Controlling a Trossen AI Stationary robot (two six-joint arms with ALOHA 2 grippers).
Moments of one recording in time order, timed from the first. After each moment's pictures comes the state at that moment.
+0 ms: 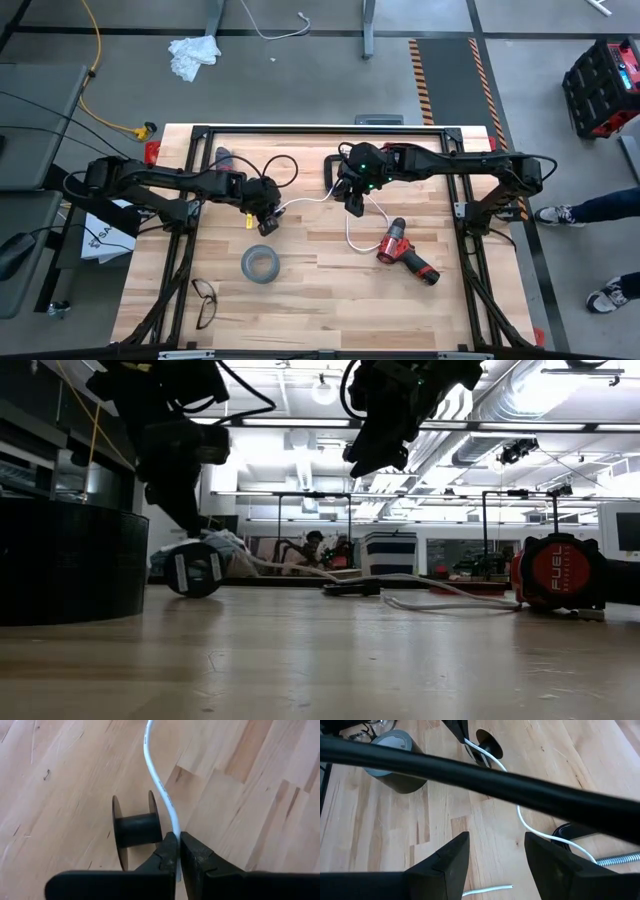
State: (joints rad) left arm 0.07 1.30 0.78 -0.59 -0.06 -0.42; right arm -0.18 1.57 1.23 -0.49 -0.17 0.11
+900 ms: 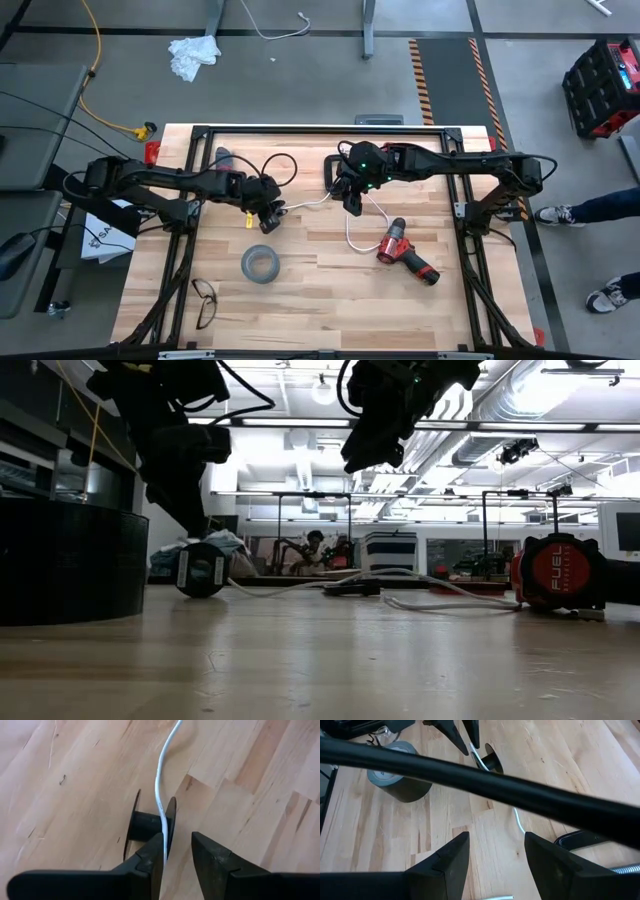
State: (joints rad) left arm 0.07 1.30 0.78 -0.58 -0.11 -0.43; right arm -0.18 1.57 1.23 -0.44 -0.17 0.11
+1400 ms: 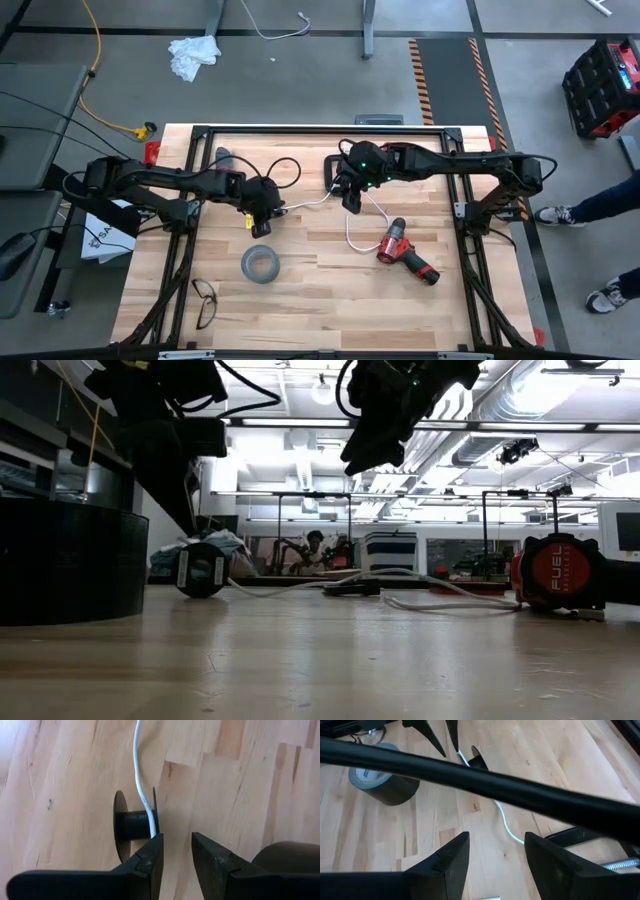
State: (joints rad) left arm 0.06 1.29 0.79 -0.62 -0.05 -0.14; right arm -0.18 1.57 1.23 -0.44 -0.11 0.10
